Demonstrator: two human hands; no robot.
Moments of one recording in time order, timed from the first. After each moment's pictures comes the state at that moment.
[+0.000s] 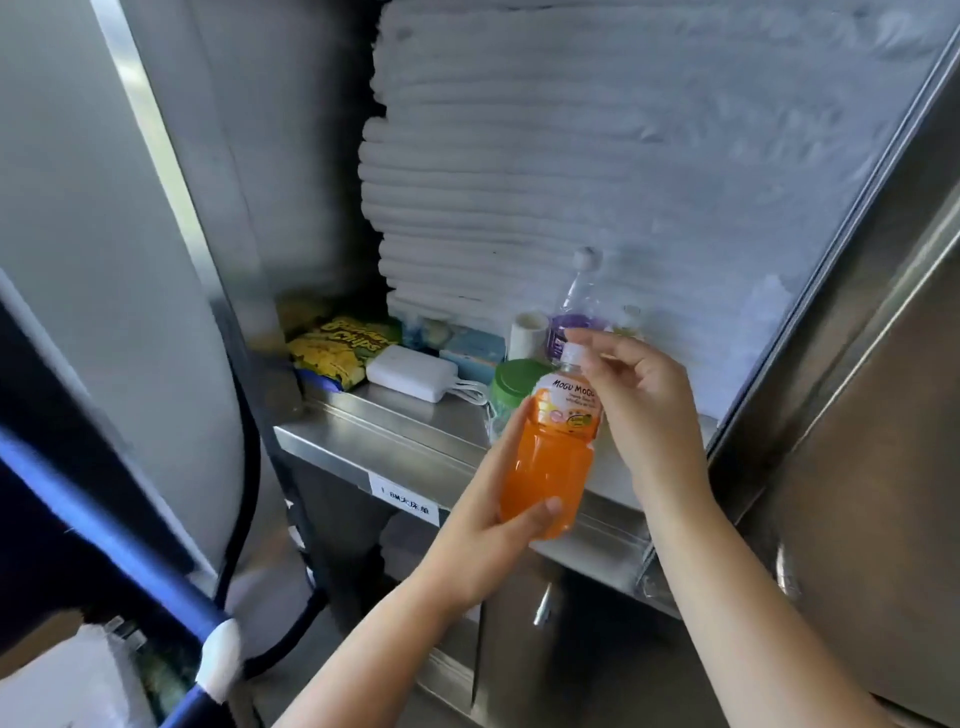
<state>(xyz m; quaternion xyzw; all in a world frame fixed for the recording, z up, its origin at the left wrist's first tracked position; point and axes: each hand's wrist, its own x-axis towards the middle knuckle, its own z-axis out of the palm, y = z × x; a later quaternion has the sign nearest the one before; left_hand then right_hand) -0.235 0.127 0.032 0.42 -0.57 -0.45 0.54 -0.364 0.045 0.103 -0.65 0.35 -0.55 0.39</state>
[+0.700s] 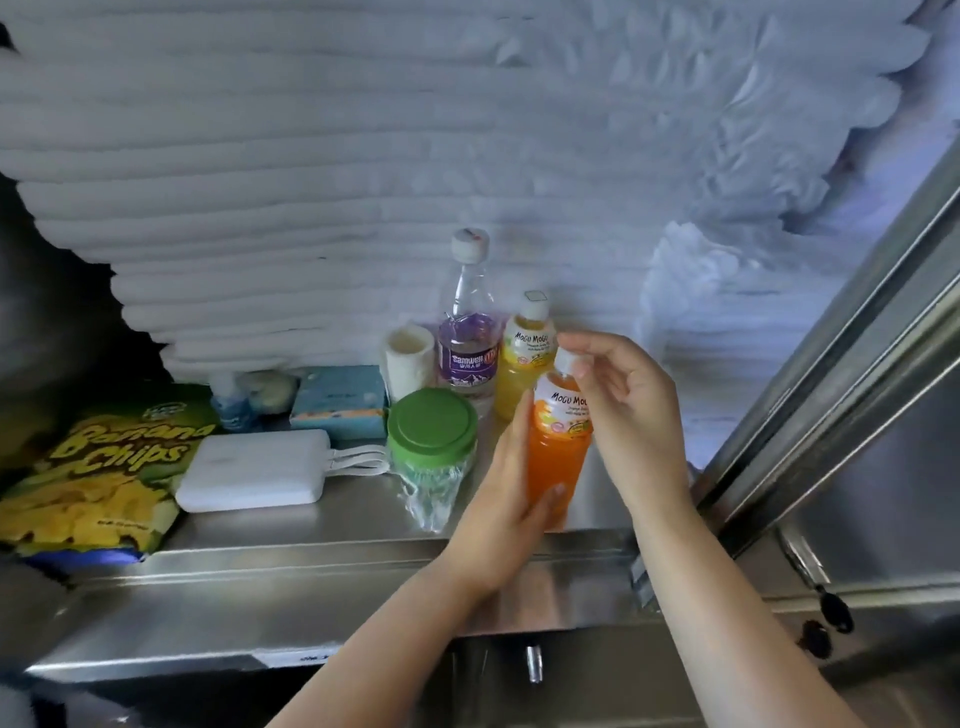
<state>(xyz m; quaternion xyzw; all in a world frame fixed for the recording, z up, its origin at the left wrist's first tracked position) -0.241 -0.032 -0.019 0.33 -0.77 -0.39 0.39 -0.366 -0.031 0.055 -0.55 0.50 -0.63 0.23</state>
